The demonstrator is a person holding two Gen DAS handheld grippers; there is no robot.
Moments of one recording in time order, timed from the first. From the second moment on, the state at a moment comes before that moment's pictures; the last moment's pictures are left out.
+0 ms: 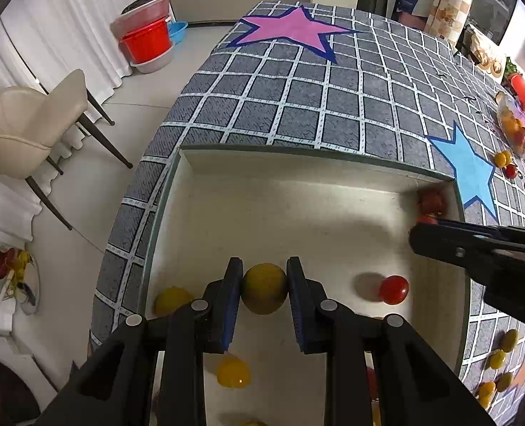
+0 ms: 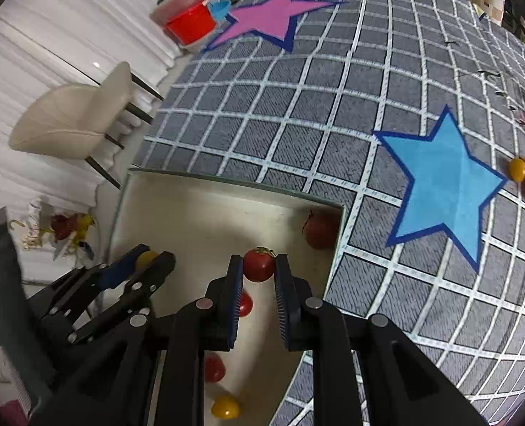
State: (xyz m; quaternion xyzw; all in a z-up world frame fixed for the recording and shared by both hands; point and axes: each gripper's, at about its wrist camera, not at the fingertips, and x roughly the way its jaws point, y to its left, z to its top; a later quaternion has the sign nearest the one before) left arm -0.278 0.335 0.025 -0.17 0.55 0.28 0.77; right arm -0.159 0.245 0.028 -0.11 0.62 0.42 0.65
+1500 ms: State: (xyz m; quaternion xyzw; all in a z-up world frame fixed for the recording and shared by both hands) left arm -0.315 0.285 0.076 -0.15 0.59 0.24 0.76; right arm -0.192 0.162 0.089 -0.12 0.62 0.38 0.68
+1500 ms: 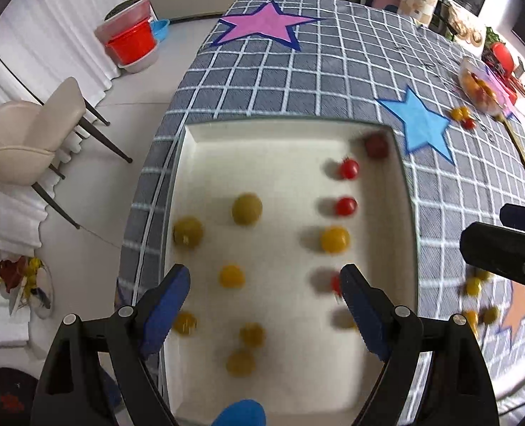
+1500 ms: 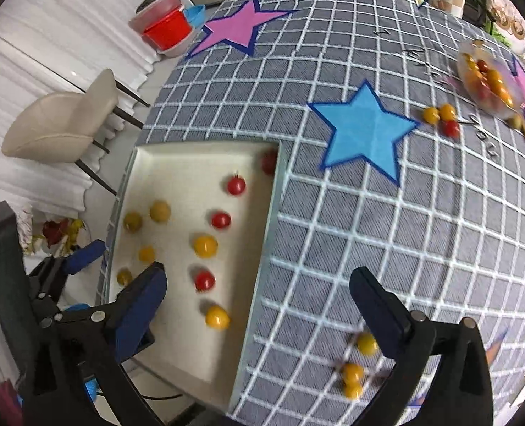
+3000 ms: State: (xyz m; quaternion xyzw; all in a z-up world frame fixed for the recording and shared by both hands) left arm -0.389 0.256 0.138 -0.09 0.62 0.21 0.75; right arm -0.282 0.173 0.143 -0.28 0.59 0.36 0.66
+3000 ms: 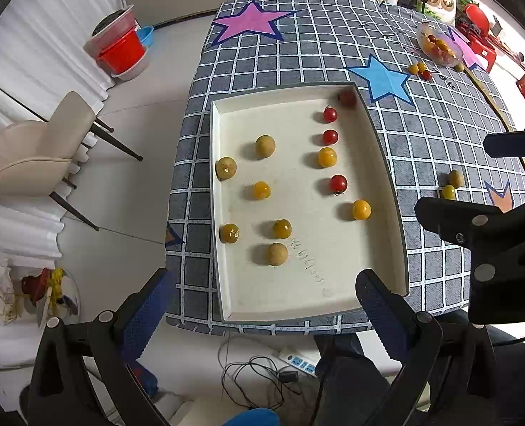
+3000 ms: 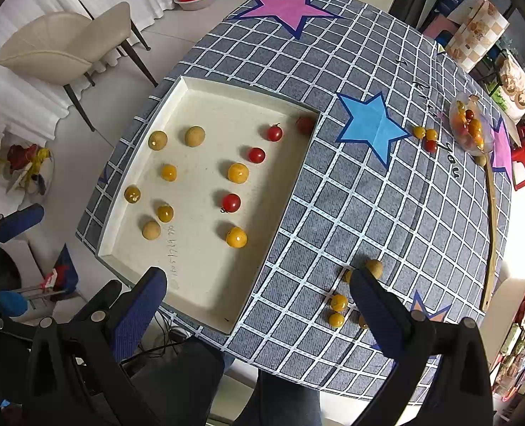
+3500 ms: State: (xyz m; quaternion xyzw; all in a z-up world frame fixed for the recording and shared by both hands) left arm -0.390 0.257 0.138 -0.09 0.62 0.21 0.75; right arm -0.283 0.174 0.144 -0.28 0.59 0.36 0.66
